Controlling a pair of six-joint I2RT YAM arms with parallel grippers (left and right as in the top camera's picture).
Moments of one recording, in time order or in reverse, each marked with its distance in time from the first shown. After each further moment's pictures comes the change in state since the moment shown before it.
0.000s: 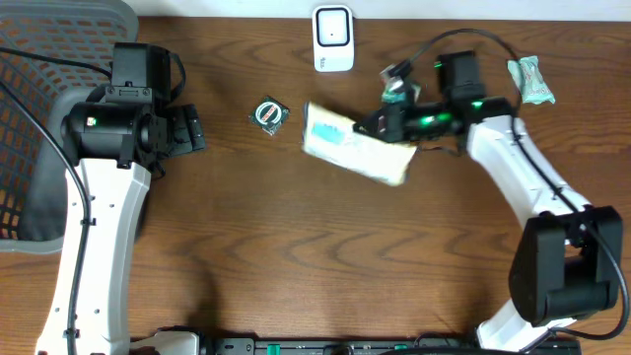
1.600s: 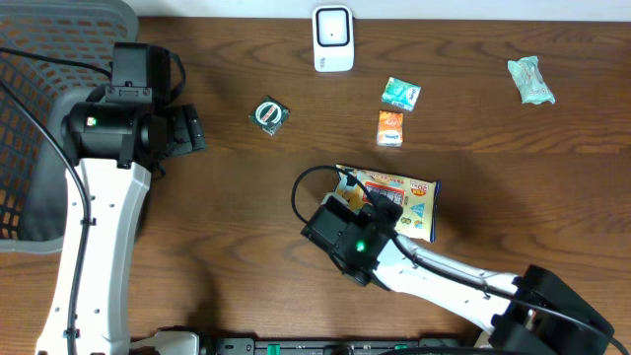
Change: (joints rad) left arm 0.000 0.000 0.000 0.000 0.000 0.000; right arm 0.812 -0.208 -0.494 -0.054 1.728 -0.317
